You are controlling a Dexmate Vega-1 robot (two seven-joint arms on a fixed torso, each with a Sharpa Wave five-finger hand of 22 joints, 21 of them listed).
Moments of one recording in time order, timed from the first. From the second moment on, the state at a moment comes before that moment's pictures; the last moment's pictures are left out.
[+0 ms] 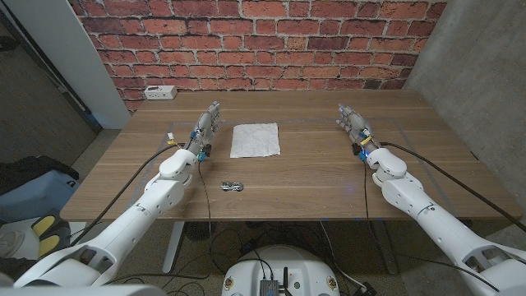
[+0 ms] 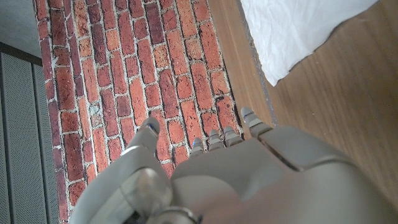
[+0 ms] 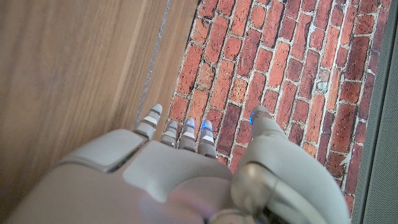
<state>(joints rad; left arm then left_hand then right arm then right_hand) 0.84 0.52 0.37 -1.31 -0.64 -0.28 -0.03 0.26 0.11 0.52 -0.14 0.17 -0.12 -0.13 0.18 0.17 -0.09 -0.03 0.20 0.18 -0.11 0.01 0.17 0.17 -0.03 0.08 0.34 0.18 -0.85 -0.51 -0.37 -1.32 0.65 0.29 0.02 0.46 0.11 0.36 -0.14 0.17 0.12 -0.04 0.19 0.18 0.08 0.07 0.19 0.19 -0.05 0.08 0.19 0.20 0.07 0.12 0.19 0.17</state>
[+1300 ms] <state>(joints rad) 0.83 0.73 0.49 -1.60 -0.24 0.09 0.21 0.28 0.11 0.53 -0.14 0.17 -0.02 -0.09 0.20 0.17 -0.08 -0.01 0.20 0.18 -0.12 0.05 0.17 0.17 -0.03 0.14 0.32 0.18 -0.79 -0.67 -0.52 -1.59 0.27 -0.08 -0.17 0.49 0.14 0.38 -0.14 0.18 0.20 -0.03 0.20 0.18 0.14 0.08 0.22 0.19 0.04 0.07 0.22 0.19 0.15 0.13 0.22 0.17</state>
